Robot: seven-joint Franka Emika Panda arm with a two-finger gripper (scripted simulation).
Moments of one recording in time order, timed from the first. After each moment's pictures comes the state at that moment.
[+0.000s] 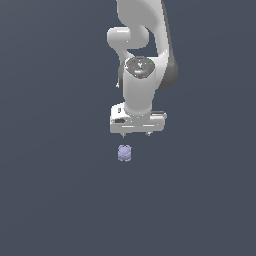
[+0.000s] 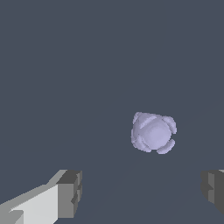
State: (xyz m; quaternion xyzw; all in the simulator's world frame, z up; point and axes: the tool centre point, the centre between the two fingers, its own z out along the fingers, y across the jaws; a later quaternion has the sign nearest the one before) arm -0.007 0.033 0.174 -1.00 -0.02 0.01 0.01
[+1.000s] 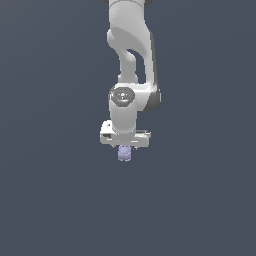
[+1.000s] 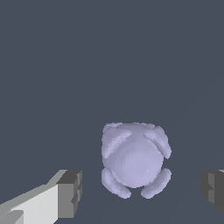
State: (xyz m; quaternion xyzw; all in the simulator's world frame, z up) arm 0.003 -0.014 0.092 -1.00 0.05 0.00 0.00
